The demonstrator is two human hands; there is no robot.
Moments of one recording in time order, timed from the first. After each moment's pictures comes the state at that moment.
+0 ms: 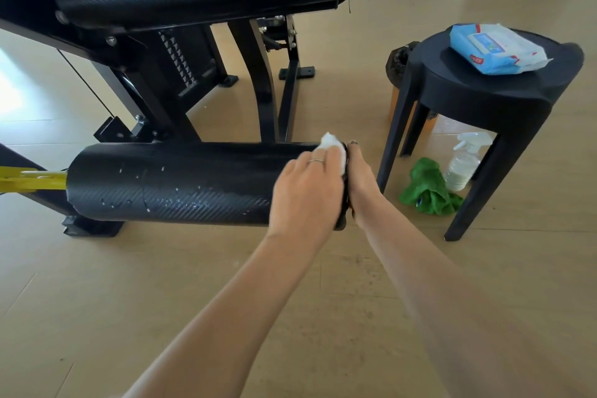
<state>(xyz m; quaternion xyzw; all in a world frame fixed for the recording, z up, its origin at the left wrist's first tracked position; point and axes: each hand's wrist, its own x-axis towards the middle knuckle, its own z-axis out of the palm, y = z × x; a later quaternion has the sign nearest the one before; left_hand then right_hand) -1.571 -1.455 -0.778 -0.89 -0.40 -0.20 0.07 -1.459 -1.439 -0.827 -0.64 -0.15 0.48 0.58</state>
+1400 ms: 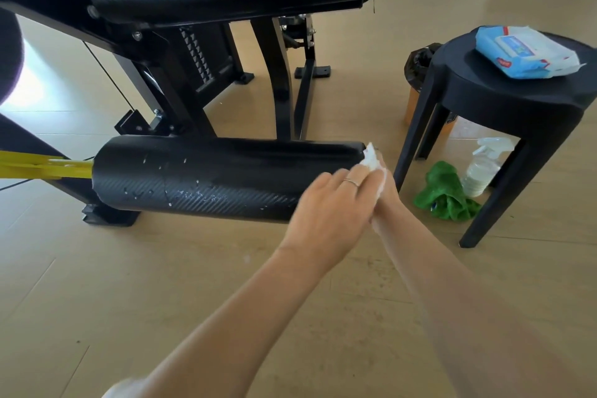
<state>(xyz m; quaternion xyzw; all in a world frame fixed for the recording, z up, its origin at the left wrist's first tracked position) -1.586 -1.474 -0.776 -0.94 -0.29 -0.17 0.08 -1.459 -1.445 -0.841 -0.64 -0.12 0.48 0.59</state>
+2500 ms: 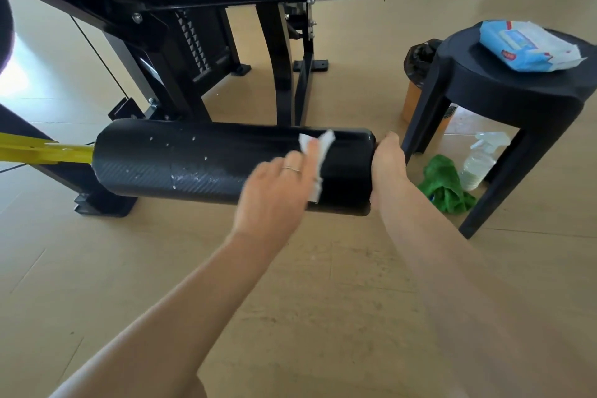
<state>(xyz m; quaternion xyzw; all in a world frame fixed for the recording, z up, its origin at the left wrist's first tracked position) -1.653 -1.439 -0.793 -0.89 -0.37 -0.14 0.20 -1.478 -1.442 -0.794 -0.67 -0.02 0.45 0.60</state>
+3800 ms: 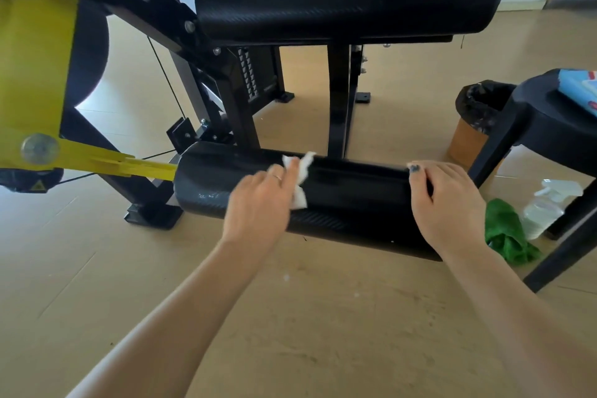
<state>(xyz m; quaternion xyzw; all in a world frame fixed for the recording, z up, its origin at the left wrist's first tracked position) -1.757 -1.362 -0.783 -0.85 -0.45 -0.10 0.23 -1.504 -1.448 -0.802 -0.76 -0.52 -0.10 0.39</state>
